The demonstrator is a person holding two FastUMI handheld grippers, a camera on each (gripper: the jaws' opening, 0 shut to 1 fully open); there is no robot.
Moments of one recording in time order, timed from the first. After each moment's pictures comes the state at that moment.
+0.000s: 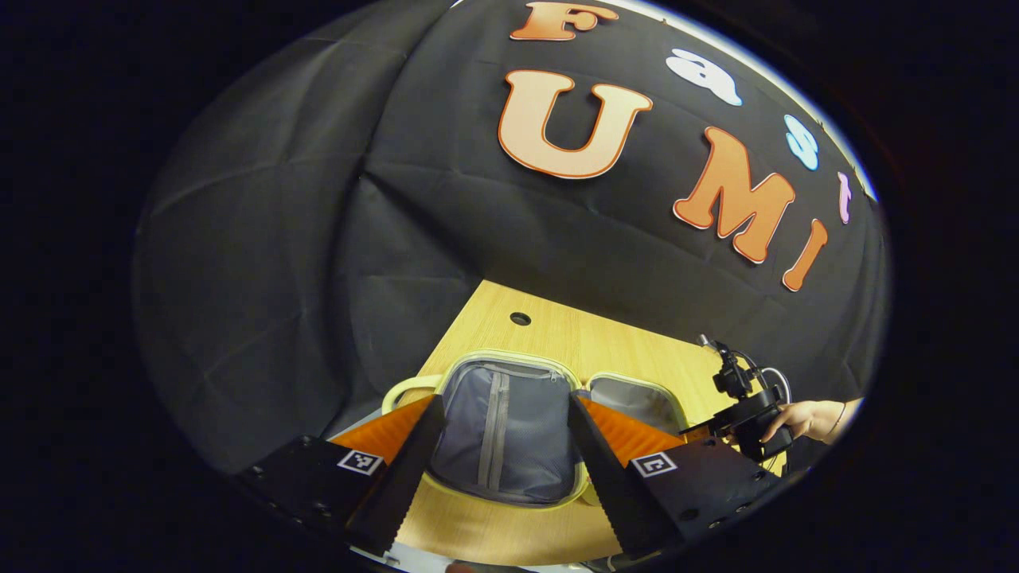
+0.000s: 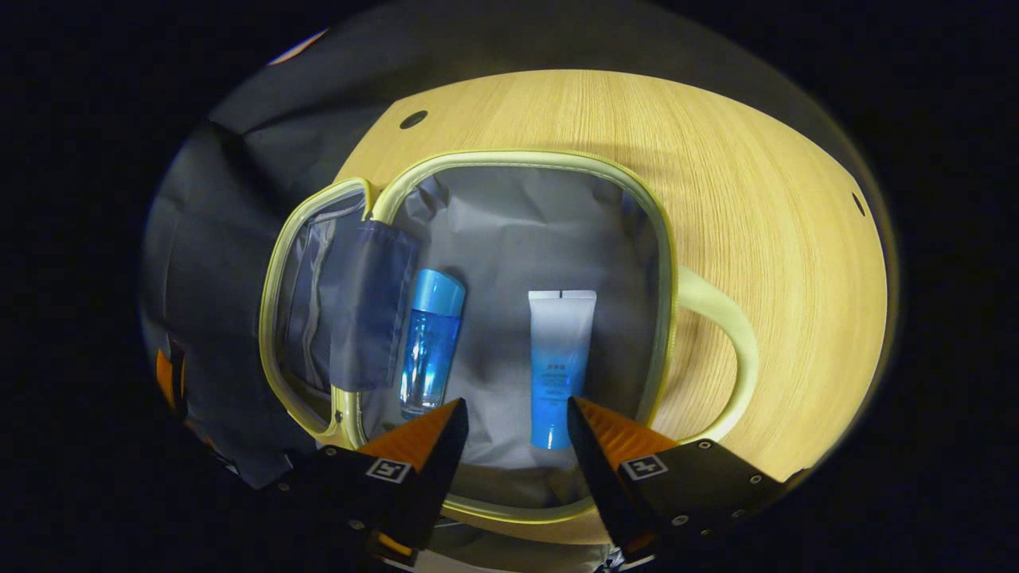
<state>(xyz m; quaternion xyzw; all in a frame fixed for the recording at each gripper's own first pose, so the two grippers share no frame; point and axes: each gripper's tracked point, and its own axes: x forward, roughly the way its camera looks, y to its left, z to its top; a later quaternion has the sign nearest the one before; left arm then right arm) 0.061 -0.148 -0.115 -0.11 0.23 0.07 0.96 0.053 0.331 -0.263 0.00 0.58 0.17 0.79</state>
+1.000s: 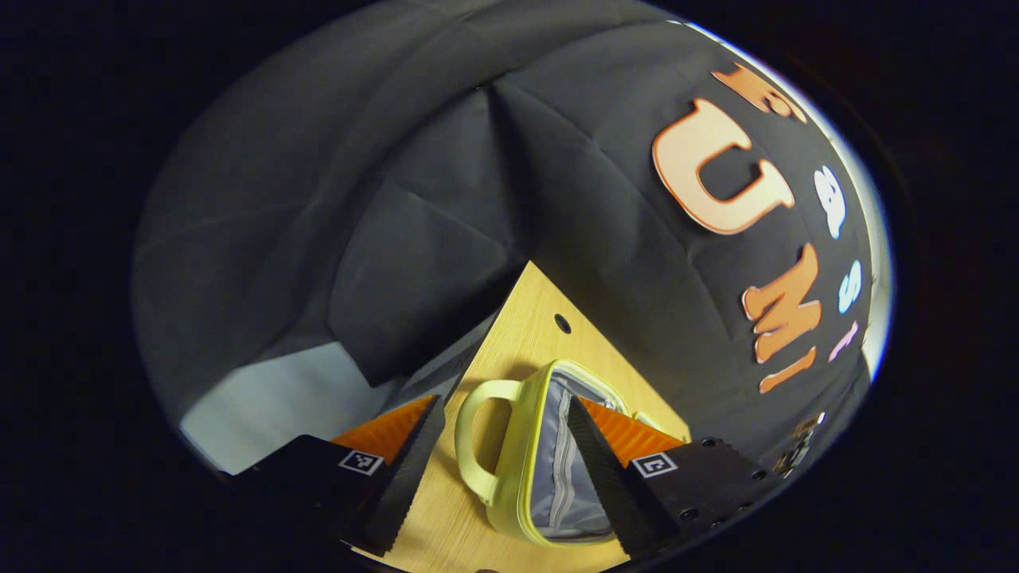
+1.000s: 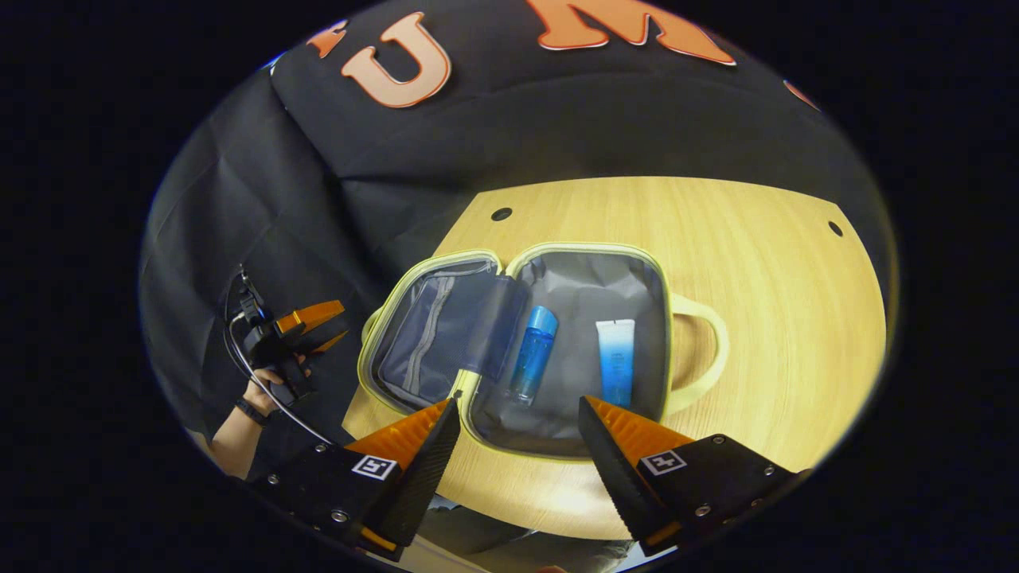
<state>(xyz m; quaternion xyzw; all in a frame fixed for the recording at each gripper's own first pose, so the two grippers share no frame) 0.119 -0.033 -0.212 -0.38 0.22 0.03 0.90 -0.041 0.348 -0.162 0.05 0.39 0.21 0.89</state>
